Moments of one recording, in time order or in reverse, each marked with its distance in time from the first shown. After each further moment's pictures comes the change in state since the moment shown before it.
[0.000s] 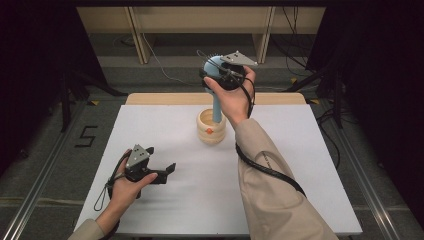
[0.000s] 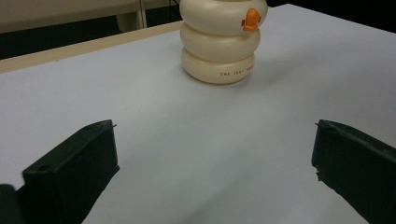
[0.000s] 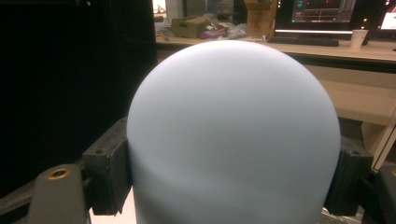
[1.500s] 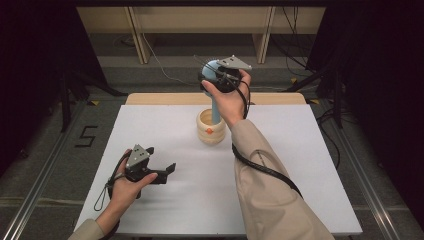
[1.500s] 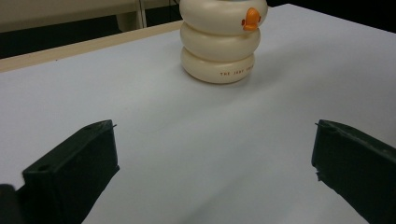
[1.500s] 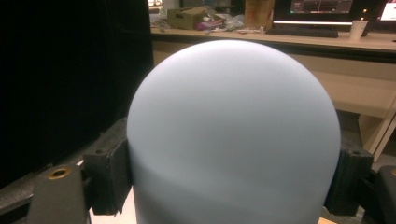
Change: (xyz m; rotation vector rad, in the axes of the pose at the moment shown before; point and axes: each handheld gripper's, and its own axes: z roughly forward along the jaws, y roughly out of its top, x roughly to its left) left arm 0.000 0.000 0.000 -0.001 -0.003 -0.001; right arm -0.001 -0.017 0.018 0.028 -0.014 -0.004
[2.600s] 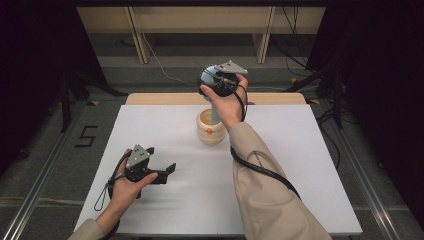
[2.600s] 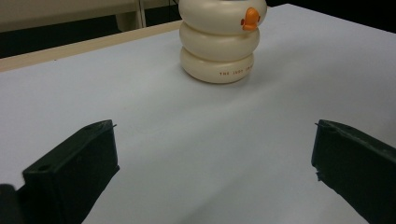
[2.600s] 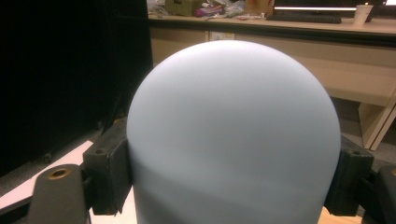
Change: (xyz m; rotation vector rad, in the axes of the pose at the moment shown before) left arm 0.000 0.000 0.001 0.000 -0.002 -0.002; right arm 0.001 -0.016 0.011 0.049 -0.007 0.001
